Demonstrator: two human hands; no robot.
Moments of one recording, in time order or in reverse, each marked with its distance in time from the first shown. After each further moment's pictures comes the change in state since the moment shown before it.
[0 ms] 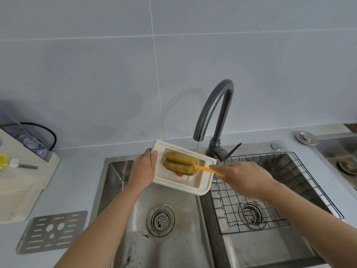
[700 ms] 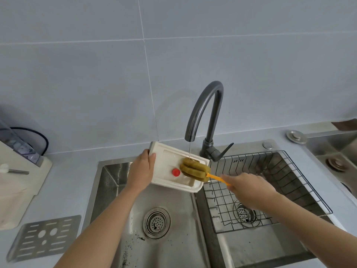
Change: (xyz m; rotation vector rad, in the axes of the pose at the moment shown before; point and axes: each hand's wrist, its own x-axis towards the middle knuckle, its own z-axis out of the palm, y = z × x) left_hand -0.001 0.009 0.008 0.038 -0.005 0.019; right_hand -0.021 0.013 0.030 0.106 -0.132 0.206
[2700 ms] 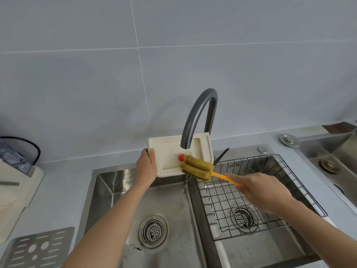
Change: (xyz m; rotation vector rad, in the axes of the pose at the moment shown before) left_hand 0.023 0.029 0.013 -0.341 0.043 -0.241; right_hand -0.020 0.021 -0.017 0.057 0.153 0.062
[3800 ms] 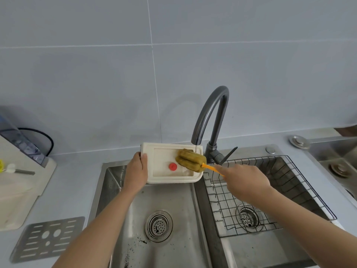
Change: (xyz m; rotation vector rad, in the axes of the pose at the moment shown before) left_hand -0.013 -0.033 -0.041 0.110 0.025 0.068; right_hand 0.028 -0.049 -0.002 -0.183 0.014 -0.084
